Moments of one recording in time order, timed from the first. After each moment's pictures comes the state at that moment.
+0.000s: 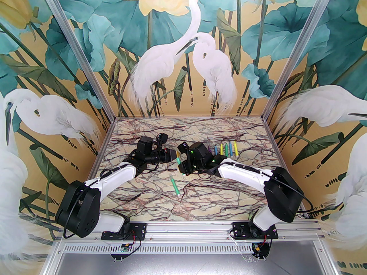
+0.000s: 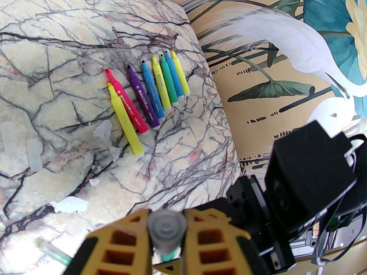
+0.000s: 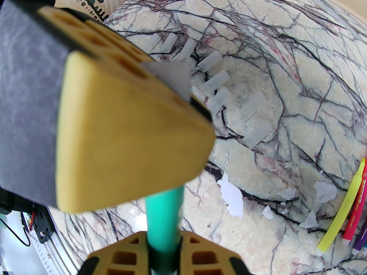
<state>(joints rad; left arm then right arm) -0.39 1.41 0.79 0.08 0.69 -0.64 0.79 1.60 1.04 -0.21 -0.30 0.28</state>
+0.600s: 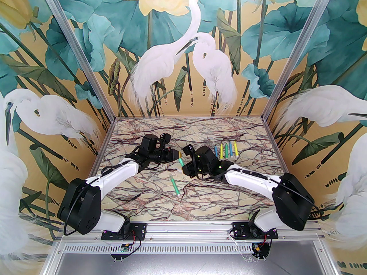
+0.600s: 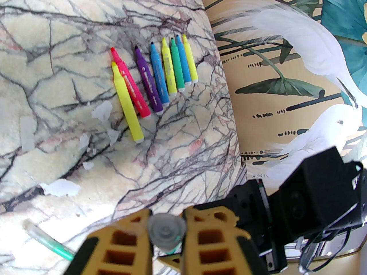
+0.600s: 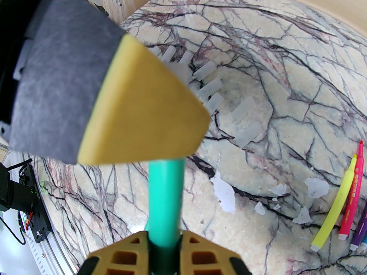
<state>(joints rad) -0.42 1.45 0.91 -0.14 0.65 -0.67 0.79 1.48 0.85 -0.05 -0.29 0.28</state>
